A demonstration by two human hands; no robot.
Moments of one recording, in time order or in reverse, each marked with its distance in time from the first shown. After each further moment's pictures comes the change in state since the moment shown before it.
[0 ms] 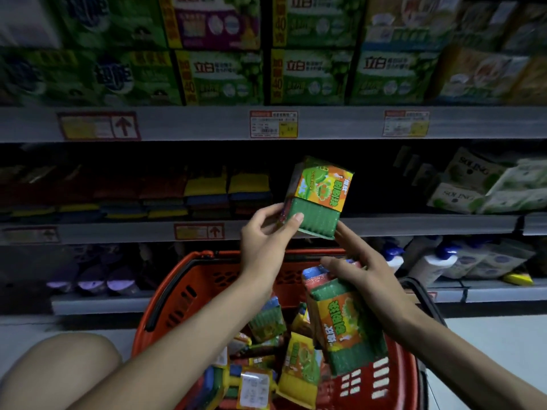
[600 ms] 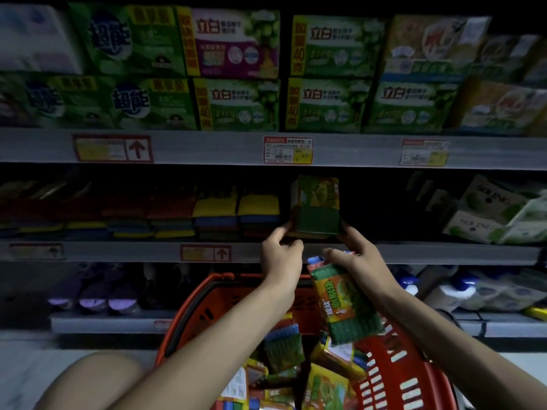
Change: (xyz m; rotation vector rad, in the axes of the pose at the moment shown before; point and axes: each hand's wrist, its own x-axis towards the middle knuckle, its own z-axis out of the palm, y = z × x) left_hand 0.043 -0.009 0.025 0.085 0.120 -0.194; right_hand 0.085 0.012 -0.002 -0.113 0.063 -0.010
